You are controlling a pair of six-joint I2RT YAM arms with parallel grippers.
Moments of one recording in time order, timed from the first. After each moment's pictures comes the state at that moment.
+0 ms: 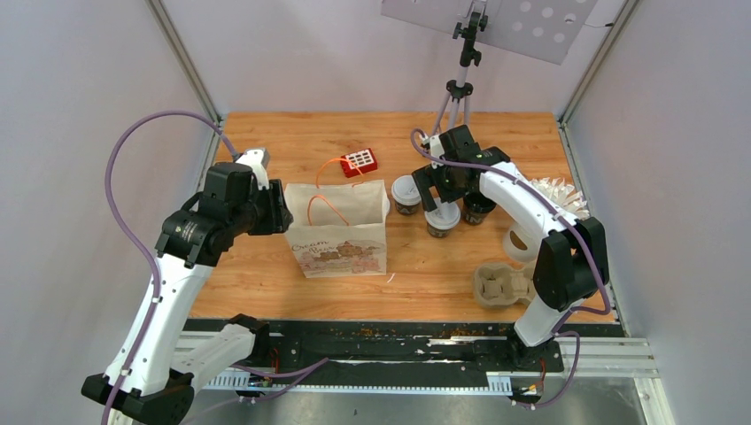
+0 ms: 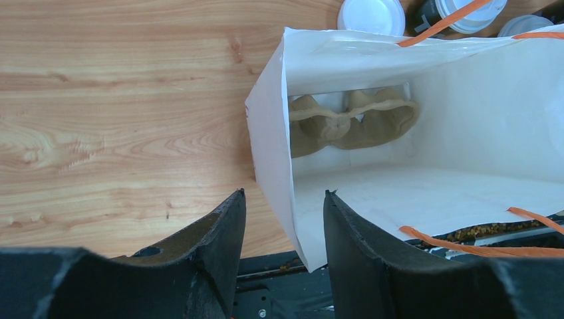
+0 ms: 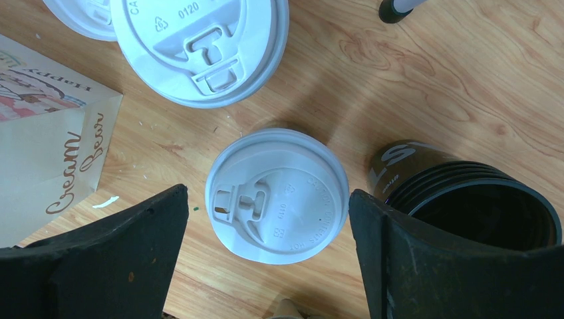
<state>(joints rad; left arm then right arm) -0.35 0.94 1.28 -1.08 -0.03 -0.34 0.43 1.68 1.43 -0.77 -0.09 -0.05</state>
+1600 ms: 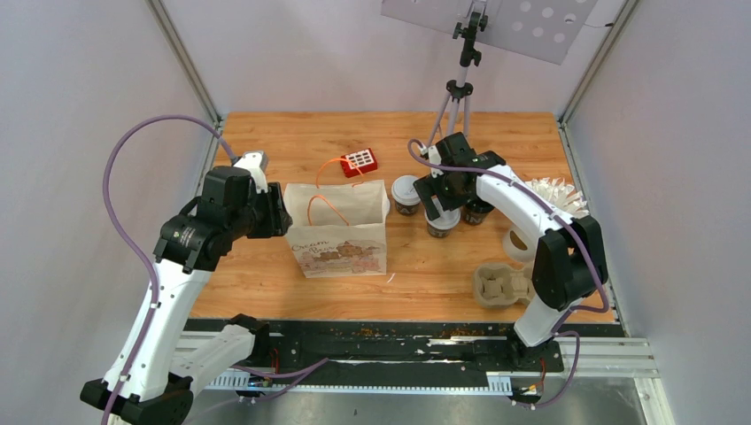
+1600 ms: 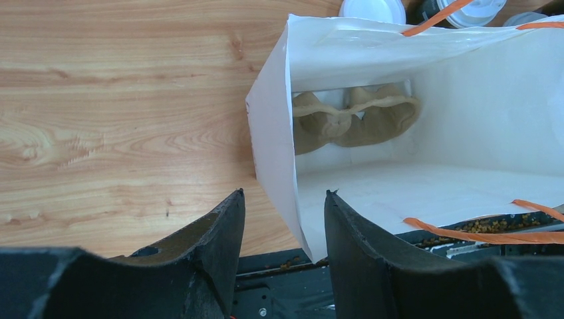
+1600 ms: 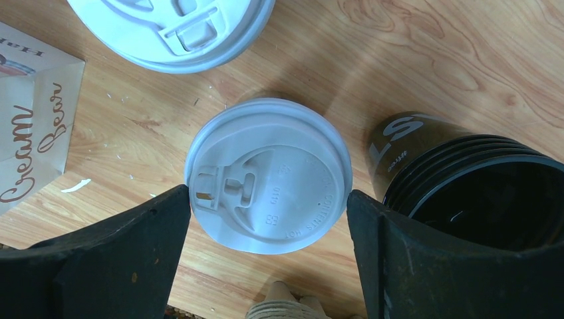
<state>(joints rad) -0.35 0.91 1.26 -1.08 -0.03 -0.34 0.44 1.69 1.39 -0.81 -0.03 -0.07</state>
